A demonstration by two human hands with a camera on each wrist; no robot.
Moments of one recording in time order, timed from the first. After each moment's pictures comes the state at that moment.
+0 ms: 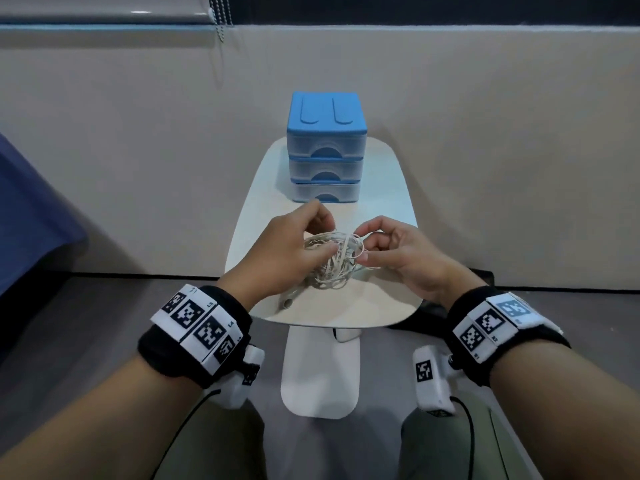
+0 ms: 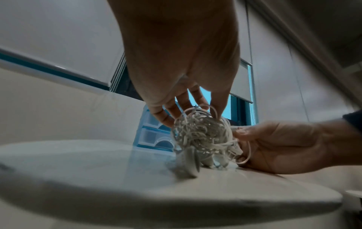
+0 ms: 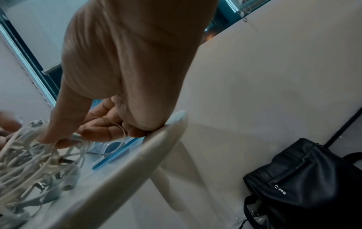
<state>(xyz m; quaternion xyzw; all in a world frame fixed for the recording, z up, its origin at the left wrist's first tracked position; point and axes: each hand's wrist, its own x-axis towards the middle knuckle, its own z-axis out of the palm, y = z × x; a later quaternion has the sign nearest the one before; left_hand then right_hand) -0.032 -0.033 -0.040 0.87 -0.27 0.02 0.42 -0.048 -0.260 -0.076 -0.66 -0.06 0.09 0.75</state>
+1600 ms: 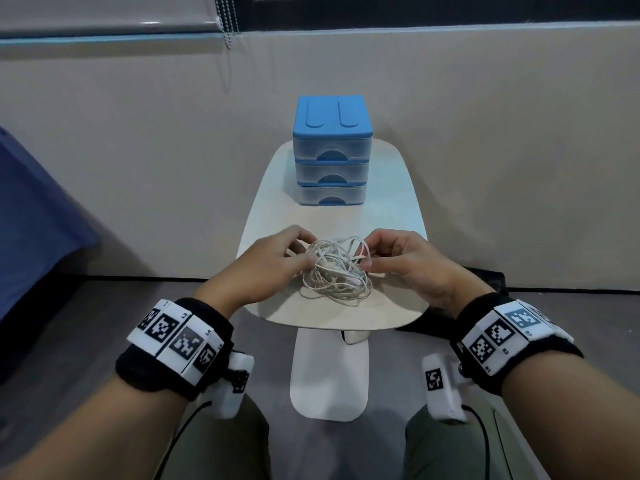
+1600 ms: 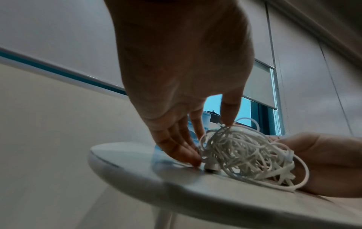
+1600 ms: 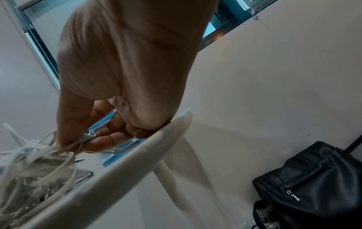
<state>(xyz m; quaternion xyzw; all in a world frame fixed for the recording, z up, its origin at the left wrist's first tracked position) -0.031 -0.002 -0.046 0.88 -0.17 -0.12 0.43 -0.057 -0.255 -0.076 -0.70 -0.08 0.11 0.70</state>
